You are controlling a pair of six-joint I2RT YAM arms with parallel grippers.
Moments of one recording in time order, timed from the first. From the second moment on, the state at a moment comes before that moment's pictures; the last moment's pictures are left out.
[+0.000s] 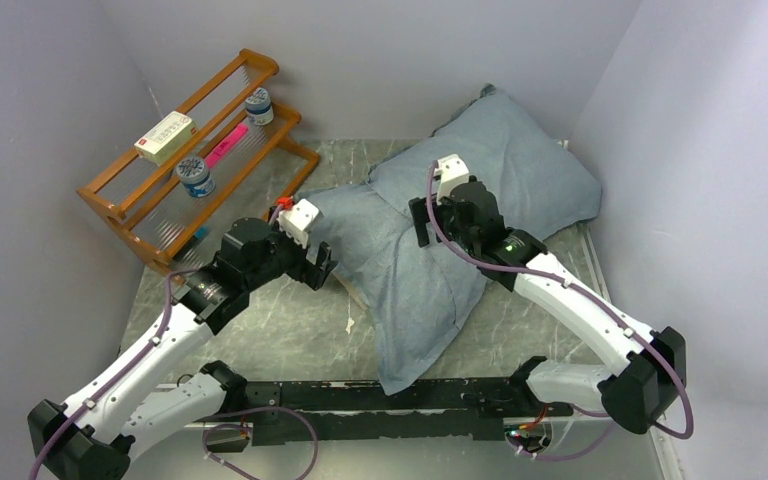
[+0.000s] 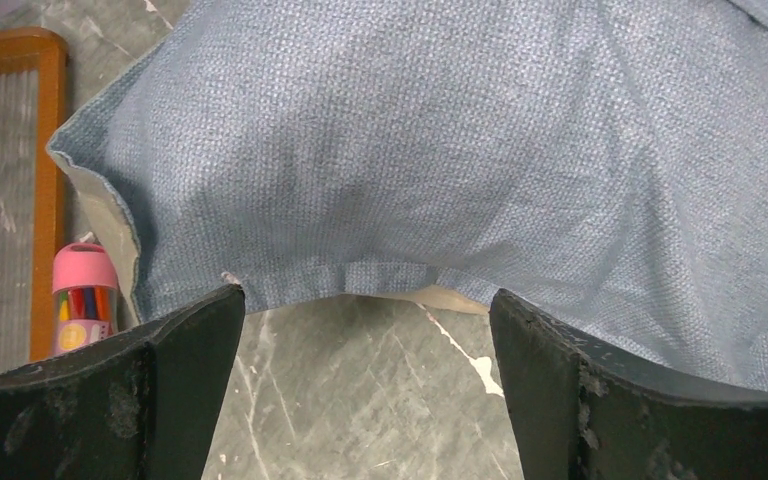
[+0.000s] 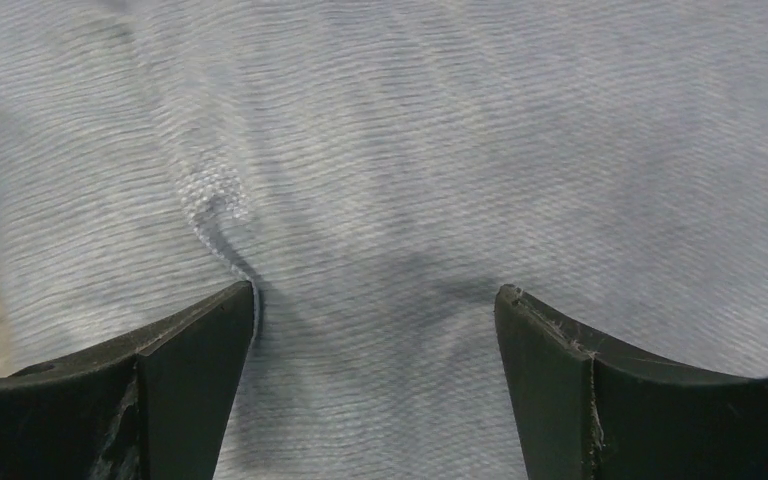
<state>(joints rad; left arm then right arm) -0.59 0.87 0.80 -0.32 0.11 0.04 0.64 1.19 1.03 -0.30 0.20 0.06</state>
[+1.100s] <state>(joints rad) -0.73 1.16 0.96 -0.19 0.13 -0.21 0.64 1.17 0.91 -0.08 0.19 0.07</state>
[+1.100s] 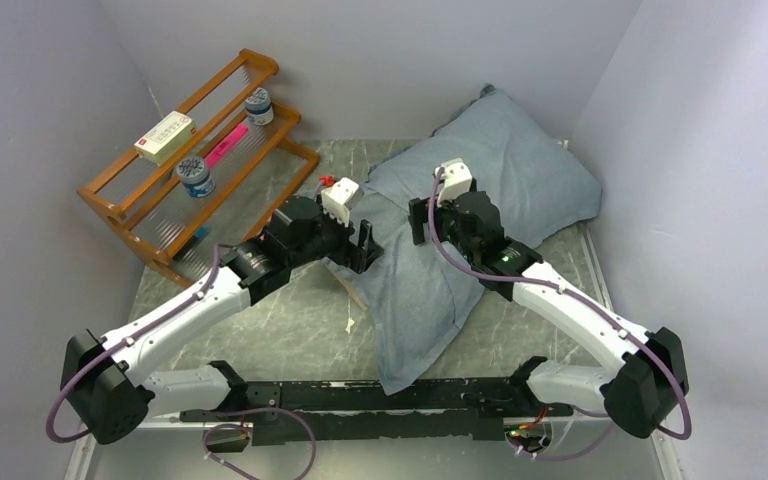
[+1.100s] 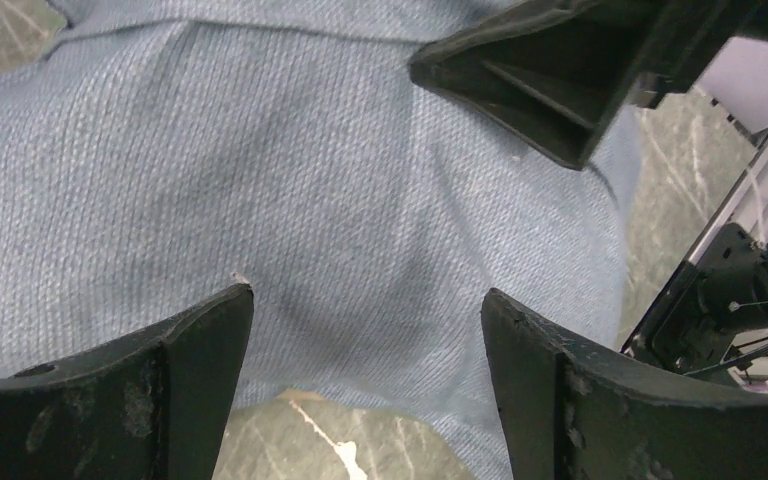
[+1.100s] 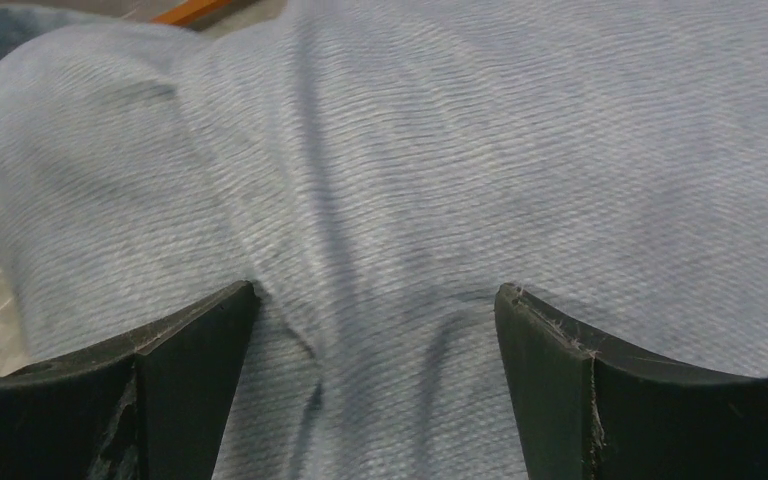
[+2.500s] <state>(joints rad) -0.95 1.57 1.31 -0.16 -0.45 -0.18 0.64 1.01 0.72 0.08 0.49 0.21</state>
